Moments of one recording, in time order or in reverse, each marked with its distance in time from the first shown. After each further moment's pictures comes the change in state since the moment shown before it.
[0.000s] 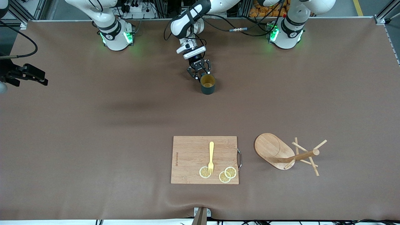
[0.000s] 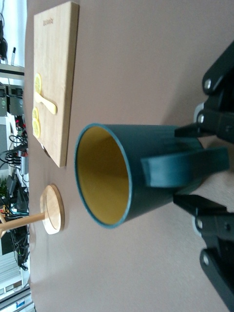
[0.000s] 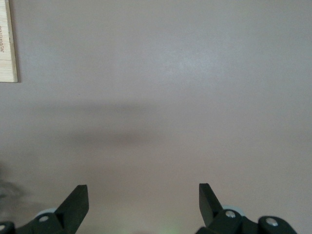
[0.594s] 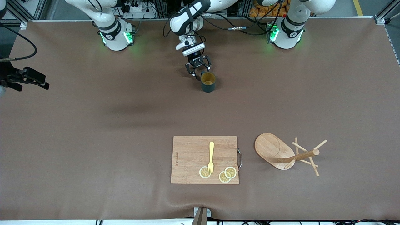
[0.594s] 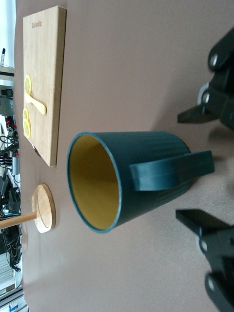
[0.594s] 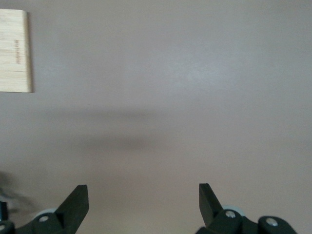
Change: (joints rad) left arm 0.000 0.000 -0.043 -0.002 -0.034 -0.009 0.000; right arm -0.006 0.008 -0.003 -0.008 0.024 0.053 -0.018
